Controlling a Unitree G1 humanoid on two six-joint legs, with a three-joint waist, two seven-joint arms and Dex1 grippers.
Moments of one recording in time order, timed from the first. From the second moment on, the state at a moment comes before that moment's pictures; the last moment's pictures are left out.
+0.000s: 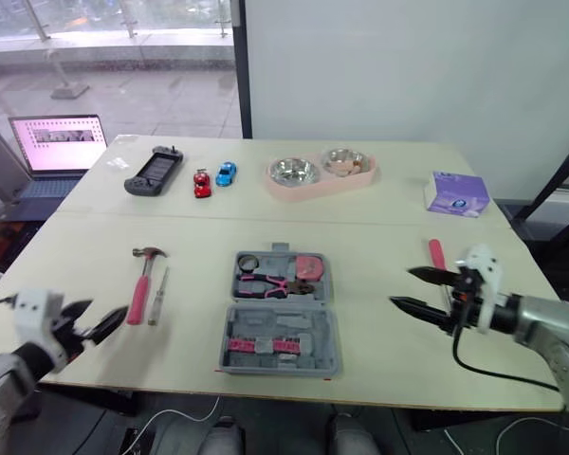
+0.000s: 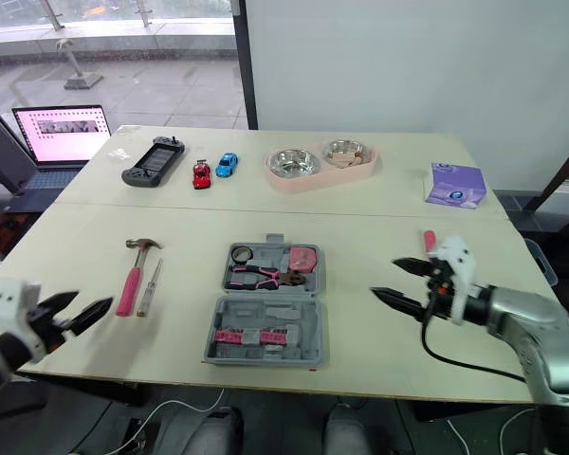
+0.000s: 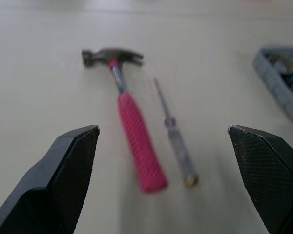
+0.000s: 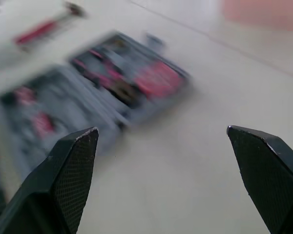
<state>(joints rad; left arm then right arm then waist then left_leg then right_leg) 0.10 0.59 0.52 -0.18 -0.54 0.59 -0.59 -0.13 -0.79 -0.20 -0.30 0.58 0.61 0.98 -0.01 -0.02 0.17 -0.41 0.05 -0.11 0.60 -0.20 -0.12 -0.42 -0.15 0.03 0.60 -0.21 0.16</state>
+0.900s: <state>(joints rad) -0.31 0.49 0.19 -0.03 -0.37 1.07 -0.17 -0.29 -0.69 0.06 -0.39 0.58 0.72 0.91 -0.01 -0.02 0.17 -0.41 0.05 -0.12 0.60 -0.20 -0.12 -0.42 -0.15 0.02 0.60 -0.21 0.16</state>
